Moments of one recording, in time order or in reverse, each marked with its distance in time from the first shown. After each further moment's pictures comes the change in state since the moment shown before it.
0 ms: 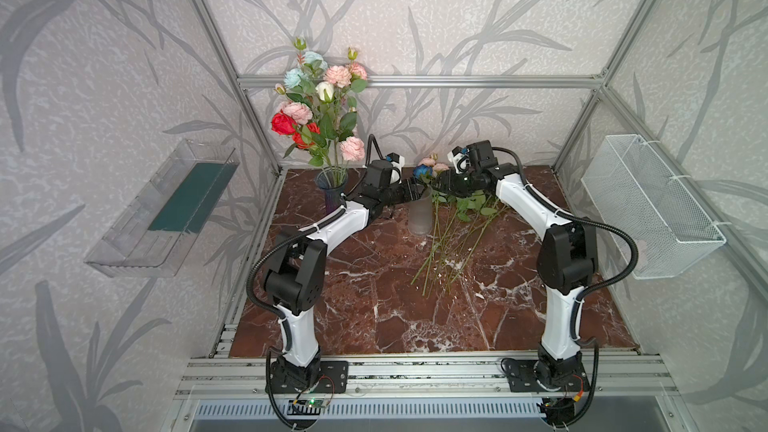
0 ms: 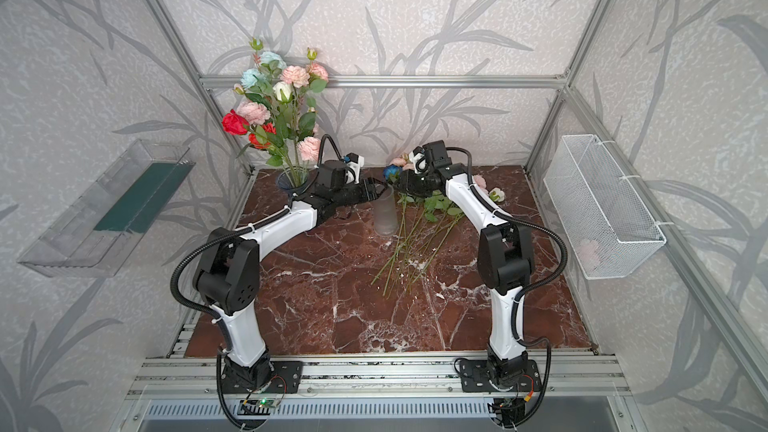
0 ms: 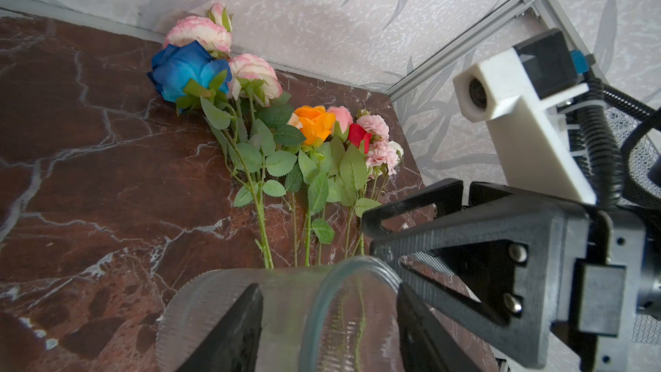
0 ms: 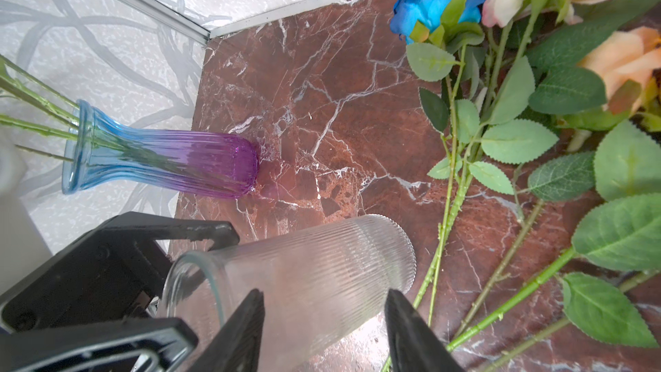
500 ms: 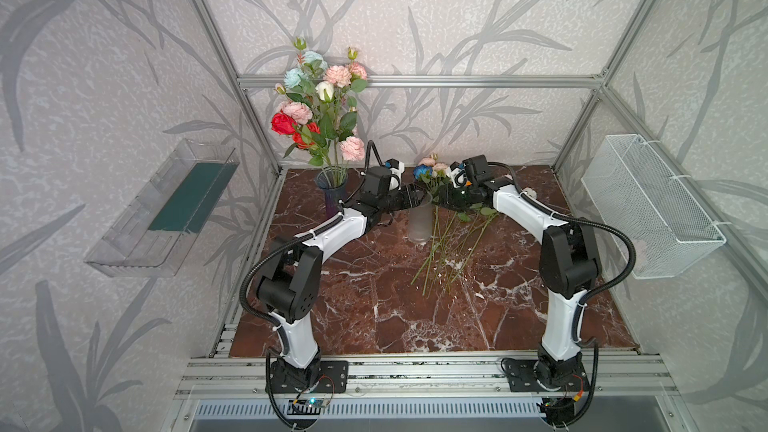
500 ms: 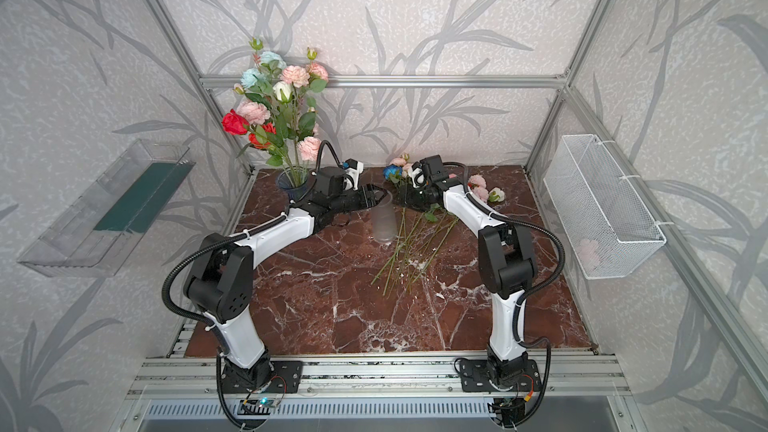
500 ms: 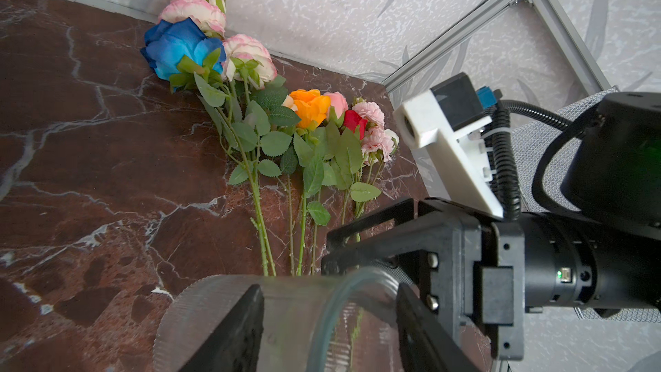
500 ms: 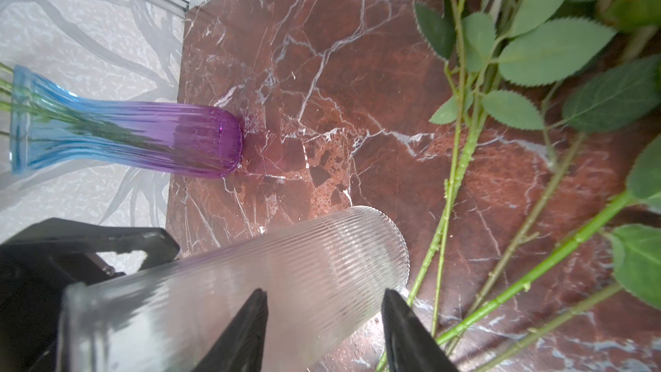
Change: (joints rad) left arm -0.012 -0.061 -0.091 0.036 0.000 0.000; right arm 0.036 -0.035 -0.188 0.100 -0.013 0.056
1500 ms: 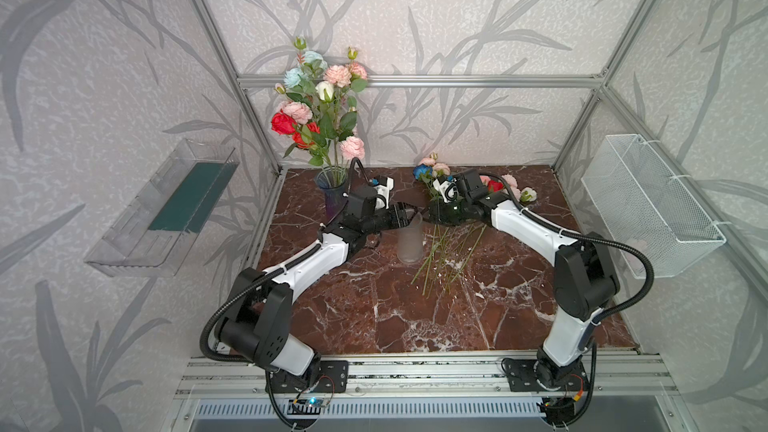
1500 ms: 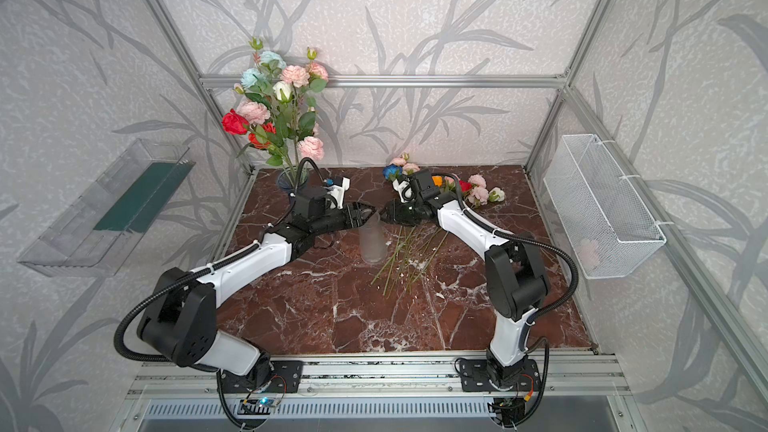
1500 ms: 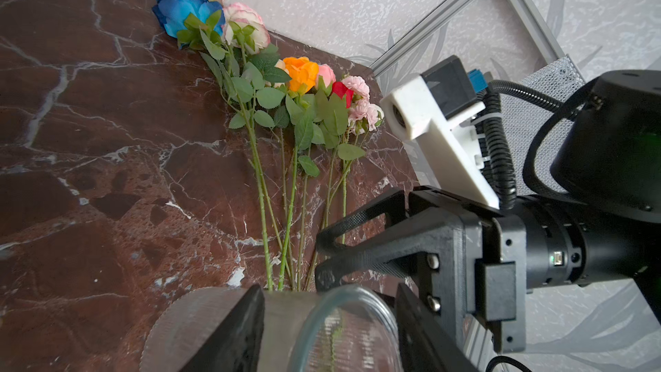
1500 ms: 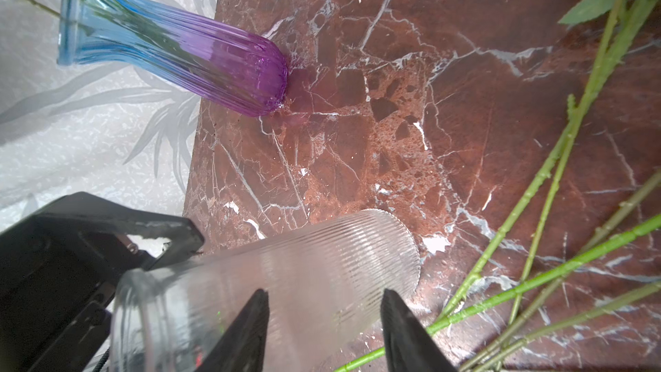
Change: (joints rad) left arm -0.005 -0.313 -0.313 0.023 0.007 -0.004; right arm 0.119 -0.188 -0.196 0.047 0.021 0.011
